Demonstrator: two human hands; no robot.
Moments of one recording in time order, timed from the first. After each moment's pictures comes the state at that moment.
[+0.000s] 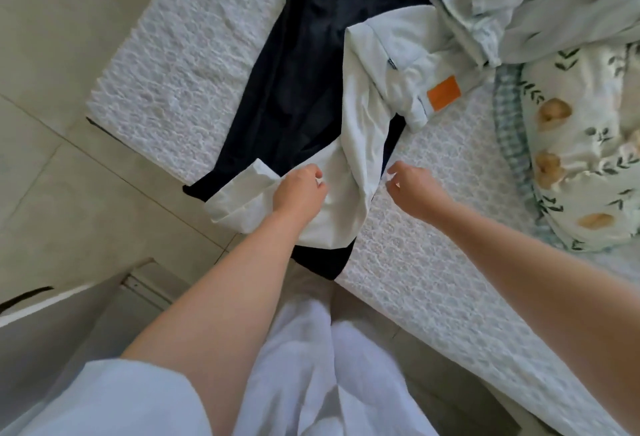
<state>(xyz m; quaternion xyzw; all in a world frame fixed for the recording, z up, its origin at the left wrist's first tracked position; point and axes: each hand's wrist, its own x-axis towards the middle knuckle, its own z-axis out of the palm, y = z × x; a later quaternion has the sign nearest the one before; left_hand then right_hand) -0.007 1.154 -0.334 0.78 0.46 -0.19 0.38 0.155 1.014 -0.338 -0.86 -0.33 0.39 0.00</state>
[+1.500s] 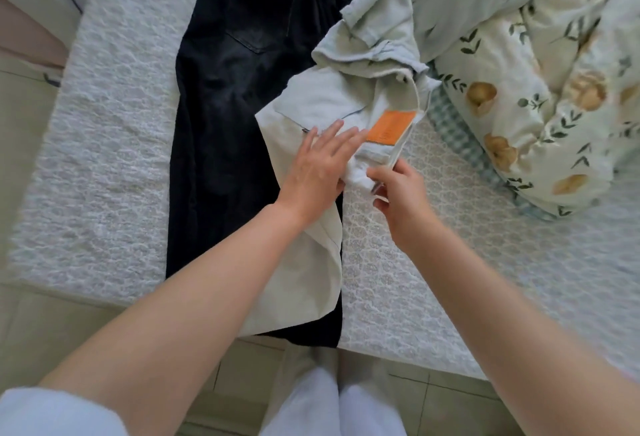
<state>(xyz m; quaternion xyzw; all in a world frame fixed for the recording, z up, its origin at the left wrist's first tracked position) 0.154 1.161 -0.354 0.97 -0.01 0.02 0.26 0.194 1.024 -0.297 -0.68 0.23 0.34 0.61</state>
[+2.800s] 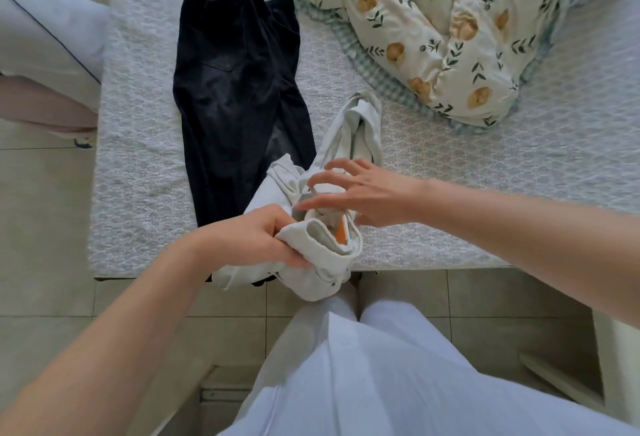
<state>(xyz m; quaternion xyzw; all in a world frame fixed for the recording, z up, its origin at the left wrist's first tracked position) -0.010 1.133 -0.111 0.69 0.01 -0.48 0.54 0.091 0.919 -0.181 -0.77 -0.61 0.19 0.00</state>
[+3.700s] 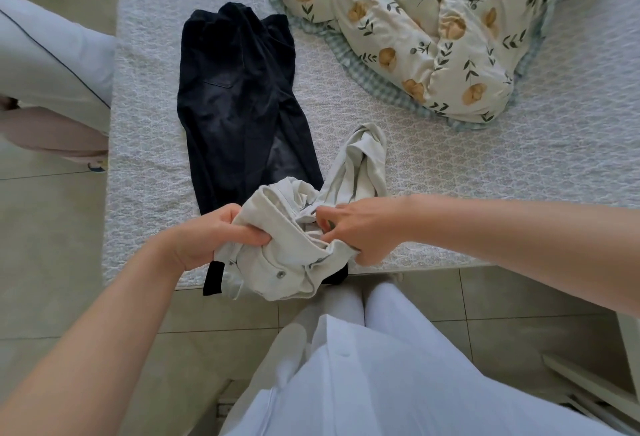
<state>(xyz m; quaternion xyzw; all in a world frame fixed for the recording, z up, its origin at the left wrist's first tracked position) -0.016 1.175 -0.115 0.61 0.14 -0.46 0.64 0.057 0.924 -0.177 -0.71 -0.60 0.35 0.01</state>
